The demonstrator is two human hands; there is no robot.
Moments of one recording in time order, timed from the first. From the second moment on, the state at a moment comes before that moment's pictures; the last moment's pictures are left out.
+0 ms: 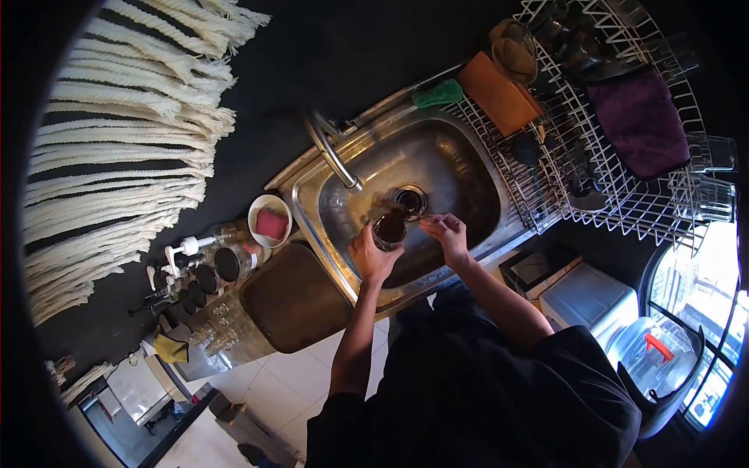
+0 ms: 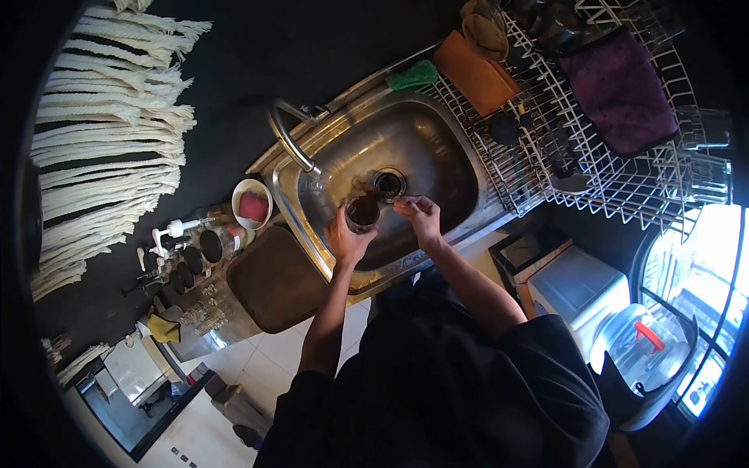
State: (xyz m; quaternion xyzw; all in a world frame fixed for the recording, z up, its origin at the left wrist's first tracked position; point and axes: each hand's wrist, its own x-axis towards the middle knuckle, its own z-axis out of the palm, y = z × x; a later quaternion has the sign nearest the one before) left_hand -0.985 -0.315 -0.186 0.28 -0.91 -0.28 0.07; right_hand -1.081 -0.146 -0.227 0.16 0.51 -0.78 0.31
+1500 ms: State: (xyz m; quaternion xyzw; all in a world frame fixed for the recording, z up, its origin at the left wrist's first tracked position) left_hand -0.988 -0.305 -0.167 0.30 -0.91 -0.29 0.04; right_hand -1.068 -0.125 -0.171 -0.14 0.76 -0.62 0.17
